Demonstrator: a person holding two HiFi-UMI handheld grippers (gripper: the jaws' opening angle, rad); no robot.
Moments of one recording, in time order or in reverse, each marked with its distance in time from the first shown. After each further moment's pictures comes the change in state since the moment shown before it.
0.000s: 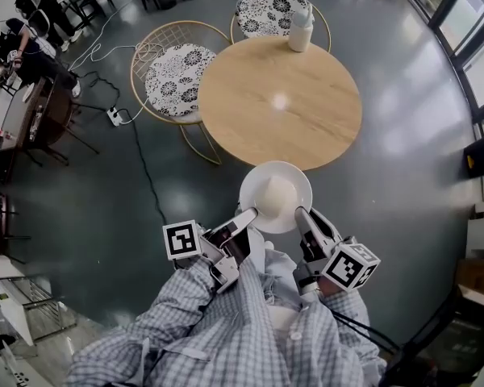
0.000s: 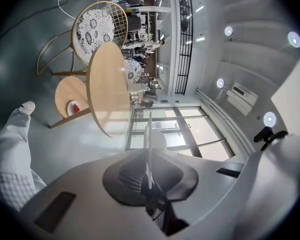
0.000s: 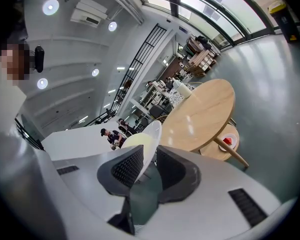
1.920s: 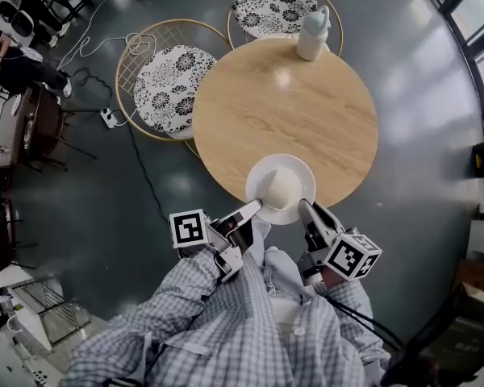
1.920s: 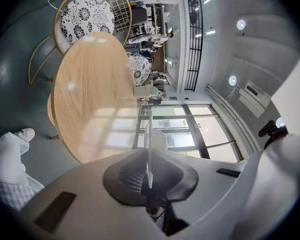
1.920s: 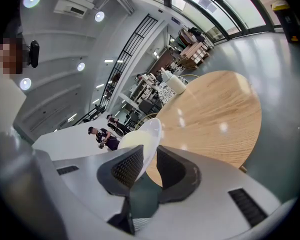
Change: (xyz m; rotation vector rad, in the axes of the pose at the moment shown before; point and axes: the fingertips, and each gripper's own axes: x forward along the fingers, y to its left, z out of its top) left arm 0.091 0.031 0.132 -0.043 0.060 0.089; right arm 0.130 -0.061 0.072 0.051 0.092 -0.113
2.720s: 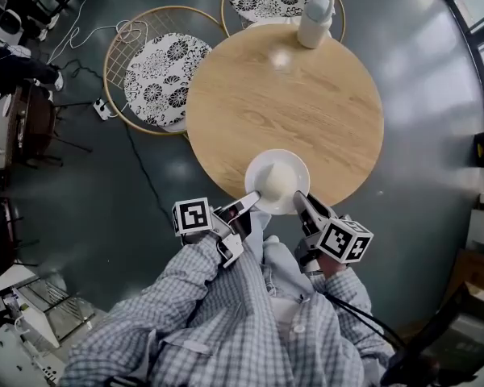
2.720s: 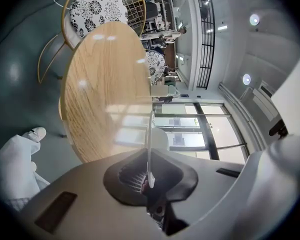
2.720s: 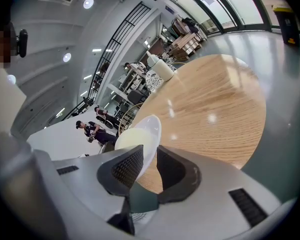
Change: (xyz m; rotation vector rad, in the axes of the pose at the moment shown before) left arm 0.013 0.070 0.027 -0.027 0.046 0.136; right arm 0.045 -0.053 -0.022 0.038 0.117 -0.119
